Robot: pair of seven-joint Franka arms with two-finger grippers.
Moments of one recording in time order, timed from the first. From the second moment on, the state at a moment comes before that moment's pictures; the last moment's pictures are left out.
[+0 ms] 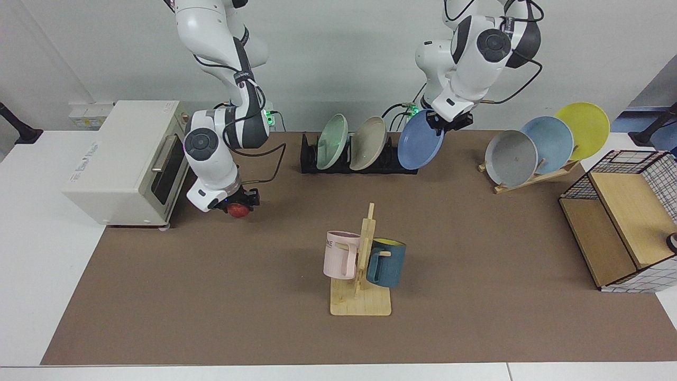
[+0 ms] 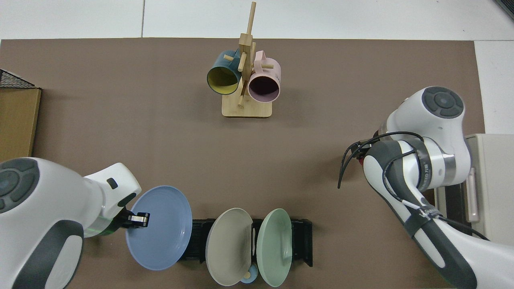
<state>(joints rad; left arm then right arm) -0.04 -0.32 -0.20 -2.18 -0.12 1.65 -0.09 0.25 0.21 -0.14 -1.96 0.01 2.02 0.02</state>
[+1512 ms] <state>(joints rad) -0.04 0.18 -0.30 -2.08 -0.50 2.33 0.09 0.24 0.11 -0.13 -1.66 -0.02 1.74 -0.02</state>
